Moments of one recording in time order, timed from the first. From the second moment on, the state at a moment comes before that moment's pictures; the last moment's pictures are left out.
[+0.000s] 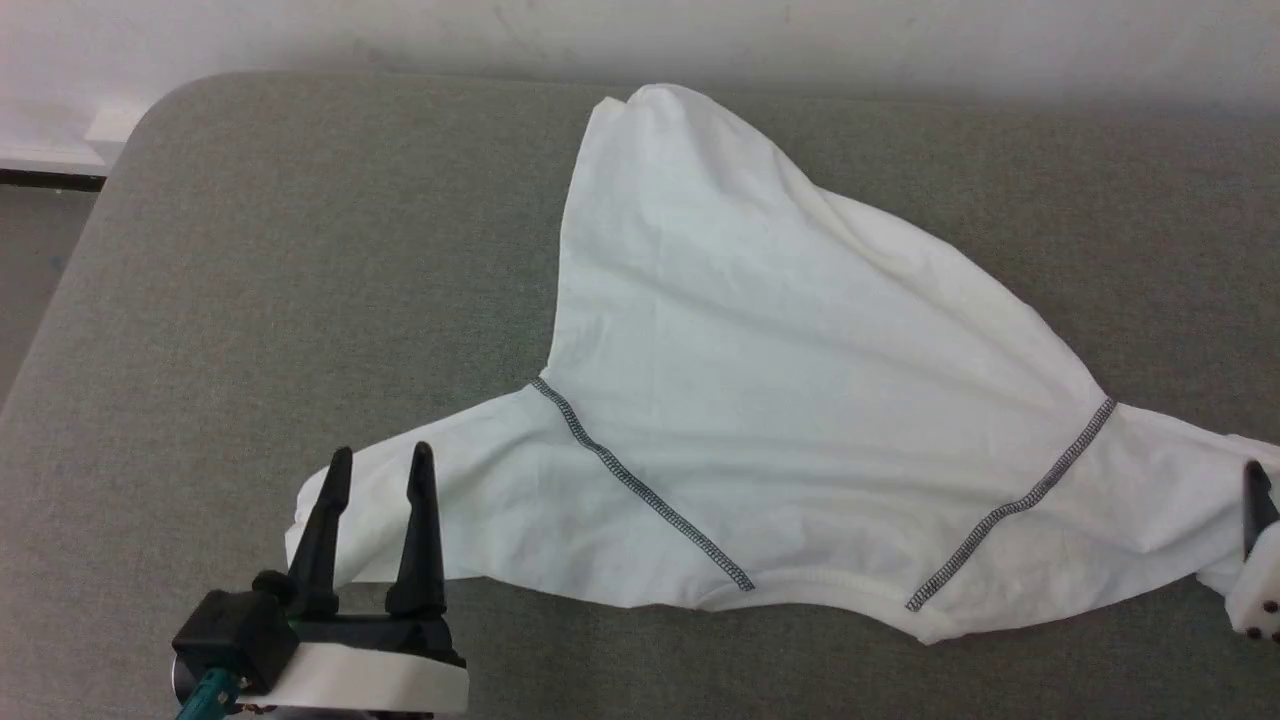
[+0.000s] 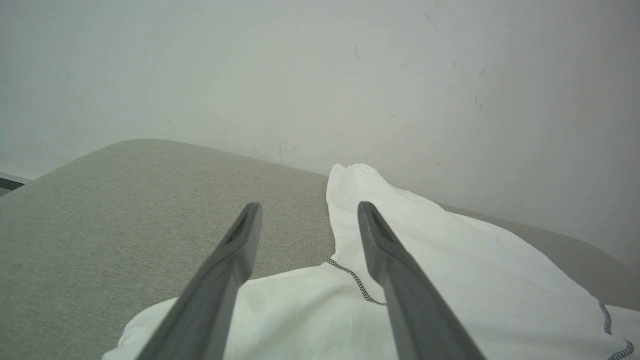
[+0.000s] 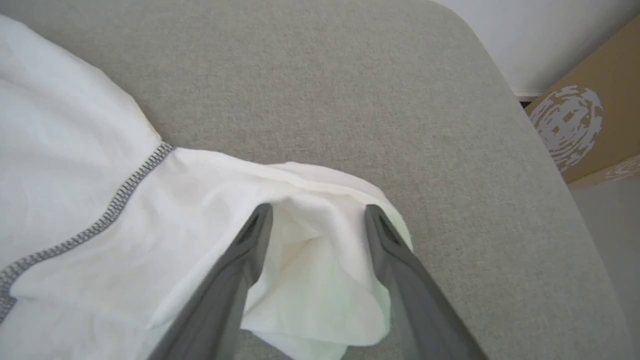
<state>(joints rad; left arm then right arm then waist) 0.08 0.06 -0.05 -0.10 -0.30 -0.04 -0.26 -0.08 -0.11 -0.46 0.05 0.00 0.13 0.44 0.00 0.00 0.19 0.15</state>
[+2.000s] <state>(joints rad) -0.11 0.05 -0.19 -0.05 -0.36 -0.07 -0.26 -0.90 -0.32 0.05 0.57 -0.12 0.13 0.39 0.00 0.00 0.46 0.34</state>
